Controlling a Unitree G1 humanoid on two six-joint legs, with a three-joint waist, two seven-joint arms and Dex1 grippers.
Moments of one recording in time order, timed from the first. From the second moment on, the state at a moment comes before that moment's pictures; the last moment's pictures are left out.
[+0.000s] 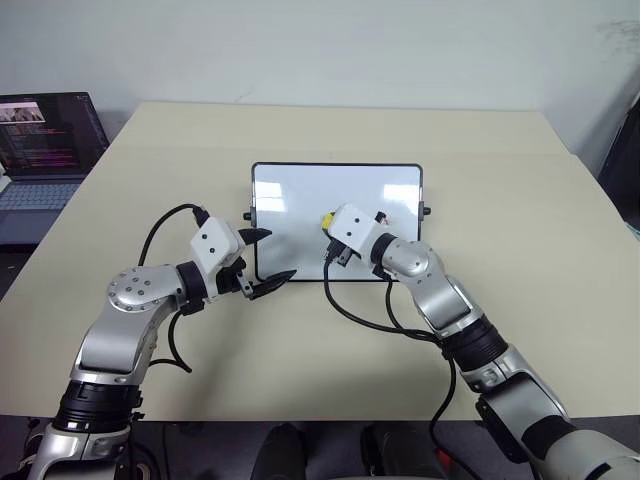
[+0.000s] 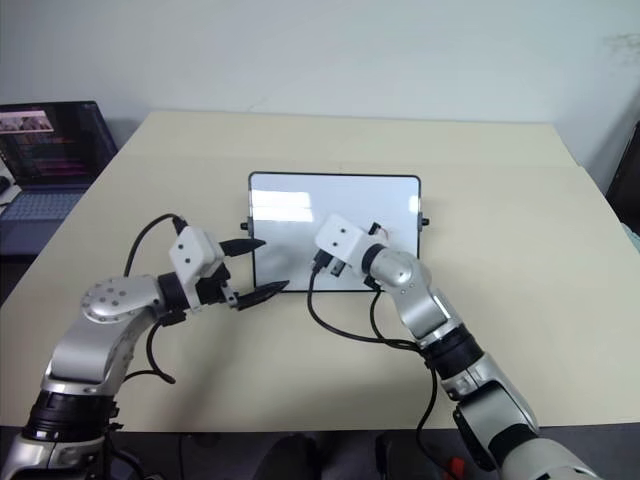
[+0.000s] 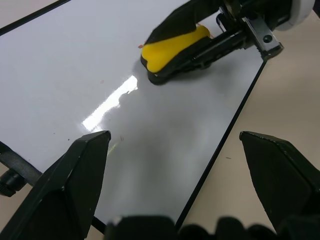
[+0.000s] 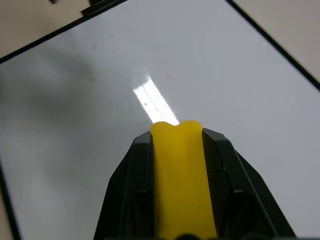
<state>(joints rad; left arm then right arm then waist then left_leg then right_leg) -0.28 0.70 0.04 -0.15 -0.30 0.27 -0.90 -0.71 -0.17 0.40 0.16 -0.28 0.28 0.41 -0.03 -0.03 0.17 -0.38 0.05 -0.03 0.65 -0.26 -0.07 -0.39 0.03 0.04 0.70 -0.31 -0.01</state>
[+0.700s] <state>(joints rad) -0.28 0.70 0.04 -0.14 -0.30 0.27 -0.92 -0.73 -0.19 0.38 0.14 -0.29 0.30 0.39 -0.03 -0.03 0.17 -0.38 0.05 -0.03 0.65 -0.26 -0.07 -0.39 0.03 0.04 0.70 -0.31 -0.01</state>
